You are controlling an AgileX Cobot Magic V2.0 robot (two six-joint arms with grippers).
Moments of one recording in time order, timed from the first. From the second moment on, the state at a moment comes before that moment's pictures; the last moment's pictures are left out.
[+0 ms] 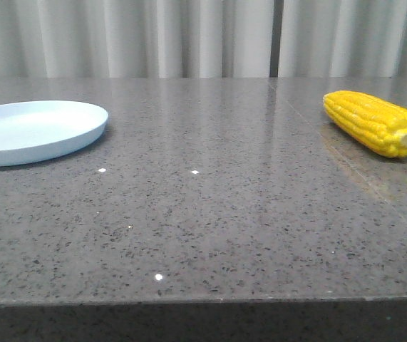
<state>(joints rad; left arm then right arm) 0.04 0.44 -0.51 -0.08 0.32 0.17 -0.01 0.43 -0.61 0.22 0.46 -0.07</state>
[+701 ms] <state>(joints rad) 0.04 0.57 -0.57 -0.10 0.28 0.17 -0.01 0.43 -0.61 0.22 0.46 -0.07</state>
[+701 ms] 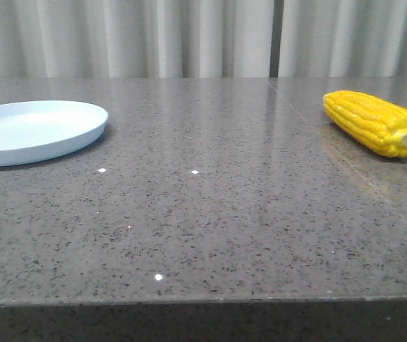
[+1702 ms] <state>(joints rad) -0.06 1.65 -1.26 -0.10 0.90 0.19 -0.01 0.43 -0.61 0.22 0.46 -0.07</state>
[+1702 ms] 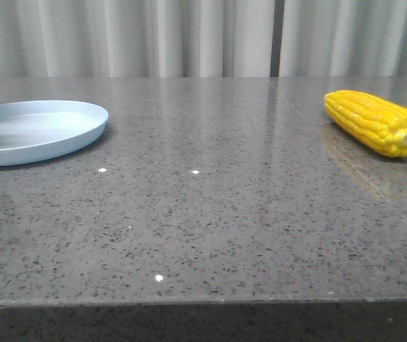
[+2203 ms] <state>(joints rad) -0.06 1.69 -1.29 -0.09 0.90 0.18 -0.01 0.43 -0.61 0.22 0.46 -0.07</state>
